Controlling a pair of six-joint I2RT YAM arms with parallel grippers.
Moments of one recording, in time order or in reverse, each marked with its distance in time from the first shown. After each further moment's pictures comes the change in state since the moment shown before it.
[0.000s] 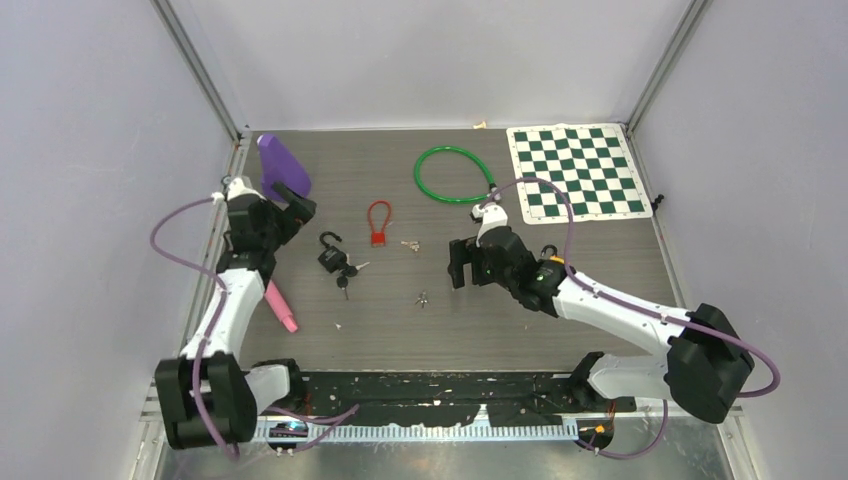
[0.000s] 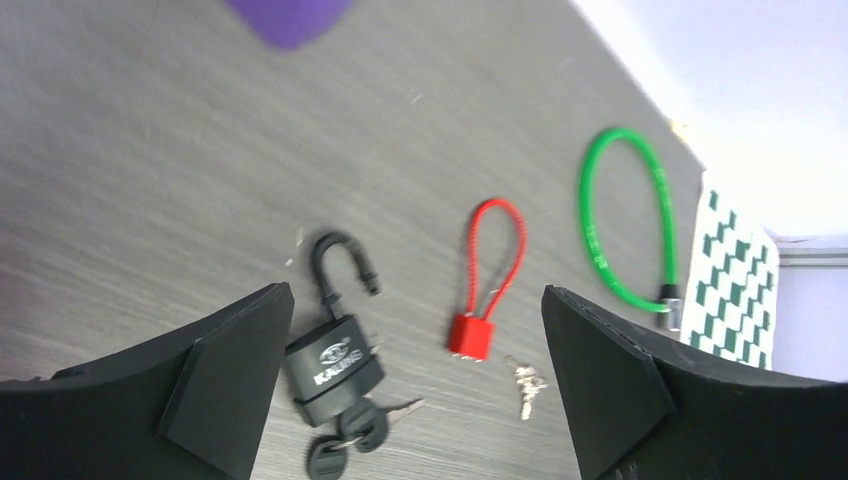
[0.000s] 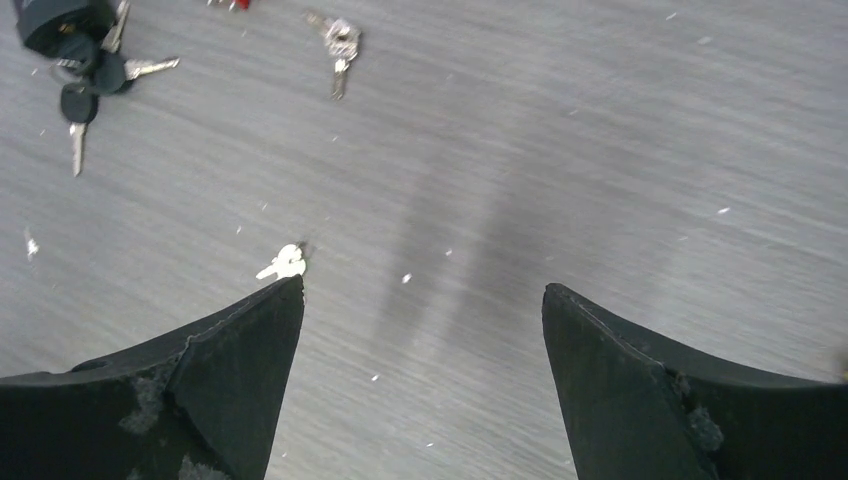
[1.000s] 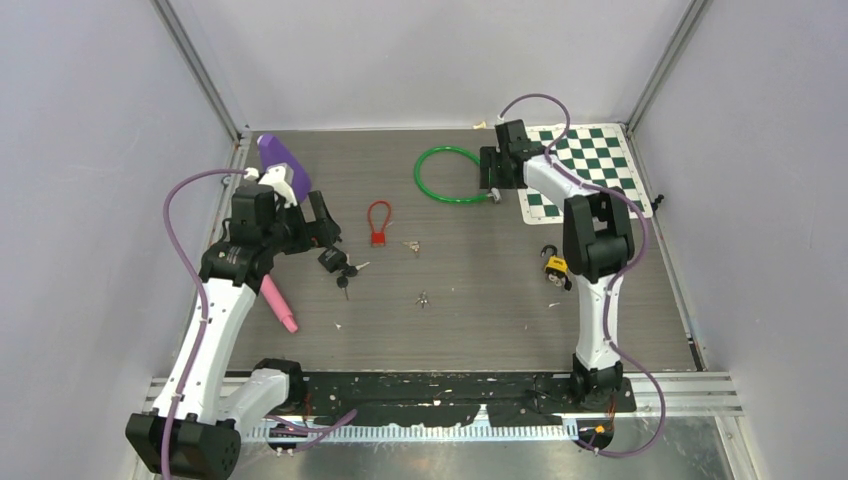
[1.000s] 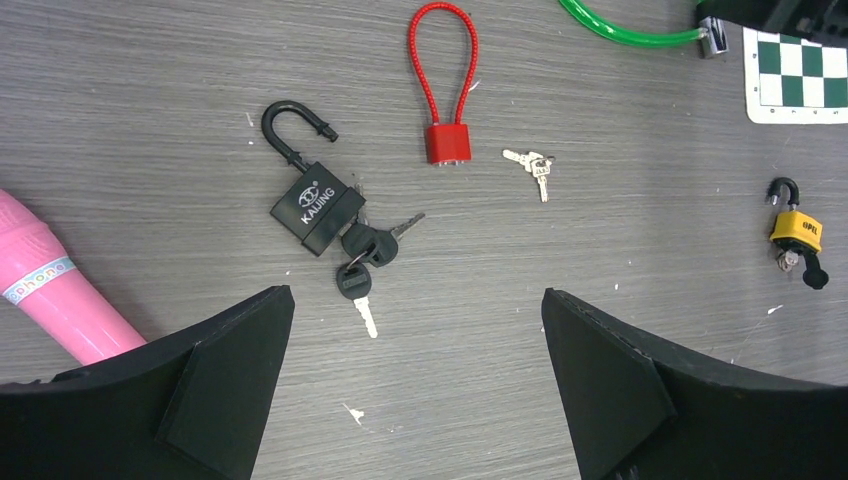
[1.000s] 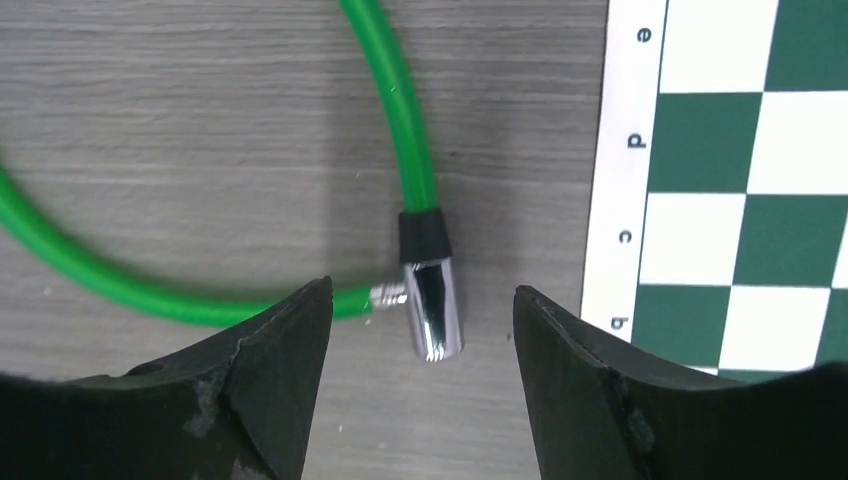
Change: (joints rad) left arm -0.226 -0.196 0.360 -0.686 0.043 0.387; right arm -0.518 0.891 0.946 -0.293 -0.113 -0.188
